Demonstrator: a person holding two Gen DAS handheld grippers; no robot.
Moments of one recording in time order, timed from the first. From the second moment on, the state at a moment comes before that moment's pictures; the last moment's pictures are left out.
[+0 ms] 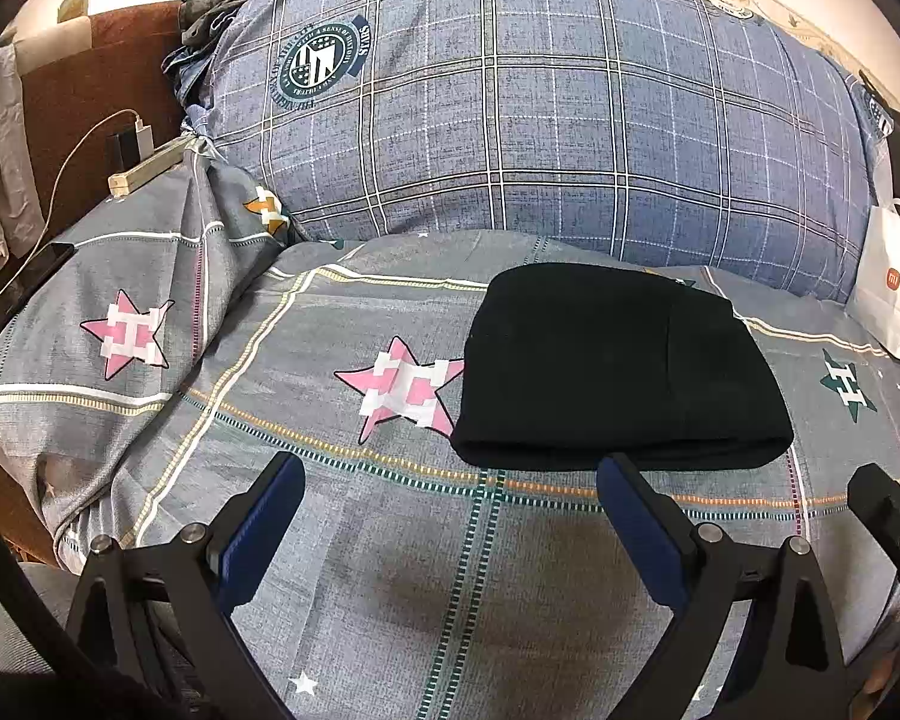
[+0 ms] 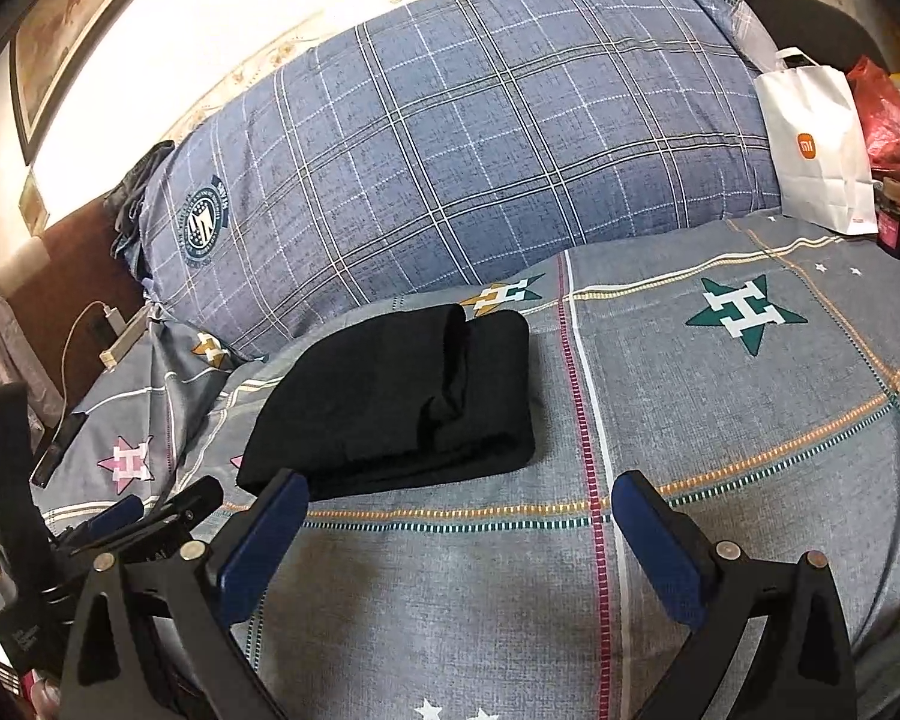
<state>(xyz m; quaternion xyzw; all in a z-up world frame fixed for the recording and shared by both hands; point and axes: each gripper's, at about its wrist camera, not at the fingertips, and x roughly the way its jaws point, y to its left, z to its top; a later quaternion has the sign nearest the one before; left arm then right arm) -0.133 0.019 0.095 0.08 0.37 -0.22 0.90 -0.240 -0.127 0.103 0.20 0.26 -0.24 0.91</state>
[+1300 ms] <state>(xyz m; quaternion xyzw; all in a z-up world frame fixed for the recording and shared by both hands) -0.132 0.019 0.094 0.08 0.37 -0.22 0.90 -0.237 -0.125 0.100 0.20 0.27 -0.23 0.91</state>
